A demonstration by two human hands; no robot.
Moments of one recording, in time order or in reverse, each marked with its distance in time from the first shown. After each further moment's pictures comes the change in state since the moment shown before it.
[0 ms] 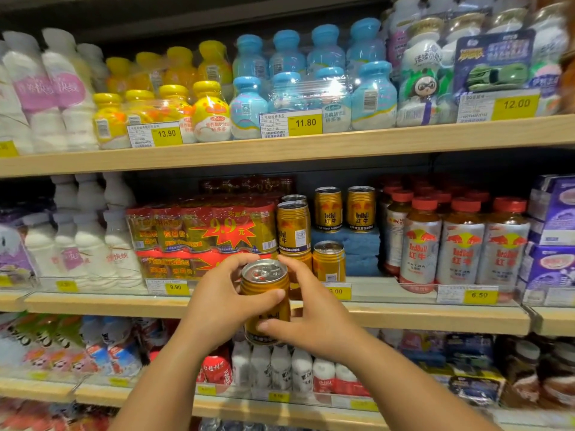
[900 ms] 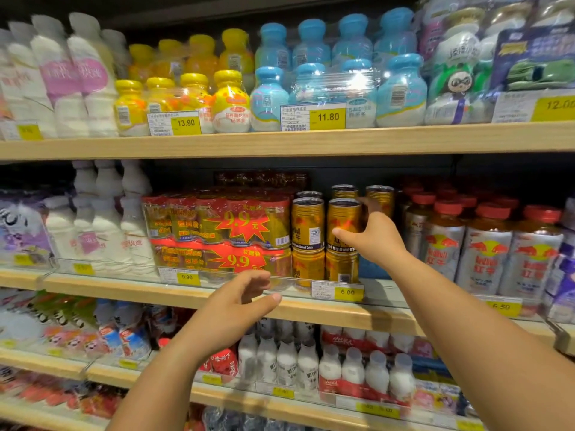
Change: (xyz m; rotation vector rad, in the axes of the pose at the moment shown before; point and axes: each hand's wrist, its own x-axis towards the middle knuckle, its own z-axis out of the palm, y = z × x) left_hand -0.003 -0.023 -0.005 -0.024 -0.210 -0.158; right_hand 0.093 0.058 -0.089 -0.211 0.355 0.231
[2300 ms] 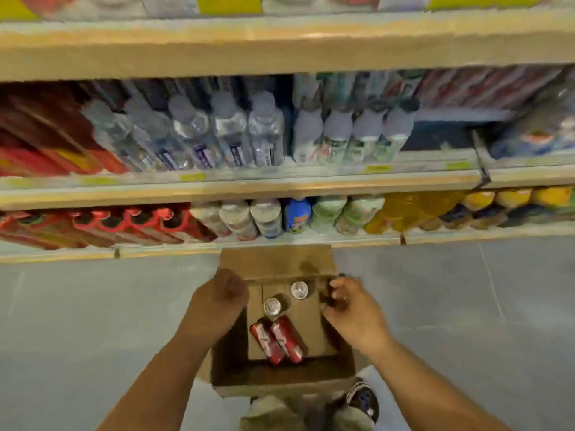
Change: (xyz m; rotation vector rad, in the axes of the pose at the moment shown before) left_hand -0.114 -0.522 0.227 0.380 -0.431 -0.625; right_hand -0.463 0.359 0.355 -0.014 -0.524 0.864
